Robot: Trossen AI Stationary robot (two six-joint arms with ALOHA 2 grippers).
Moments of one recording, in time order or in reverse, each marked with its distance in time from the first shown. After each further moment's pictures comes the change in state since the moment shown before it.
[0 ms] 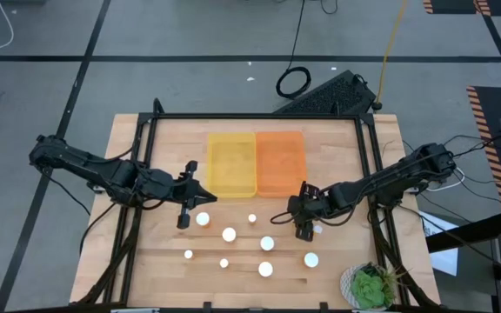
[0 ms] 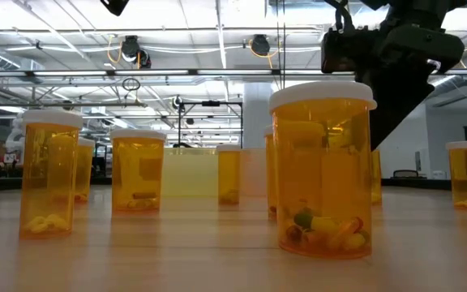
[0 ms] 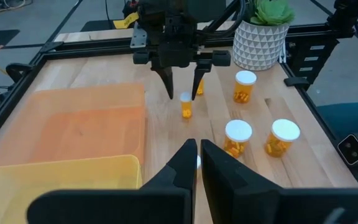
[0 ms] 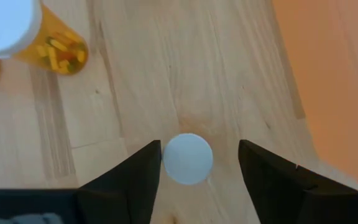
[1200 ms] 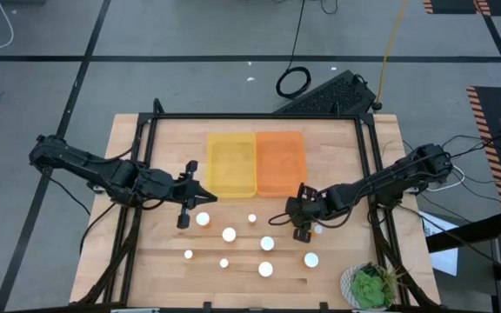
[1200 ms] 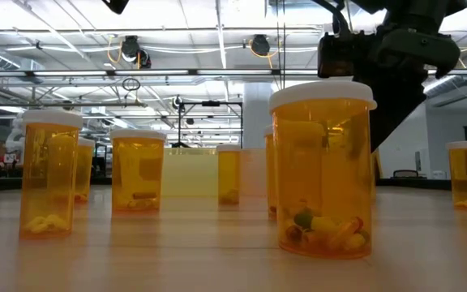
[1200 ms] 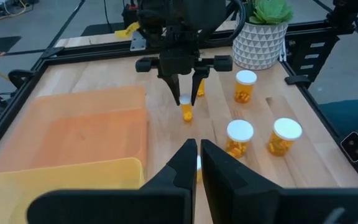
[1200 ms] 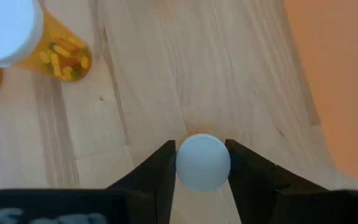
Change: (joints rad) left arm 0.000 0.000 0.001 0.005 0.000 0.038; right arm 0.002 0.032 -0.001 0.049 -0.008 0.015
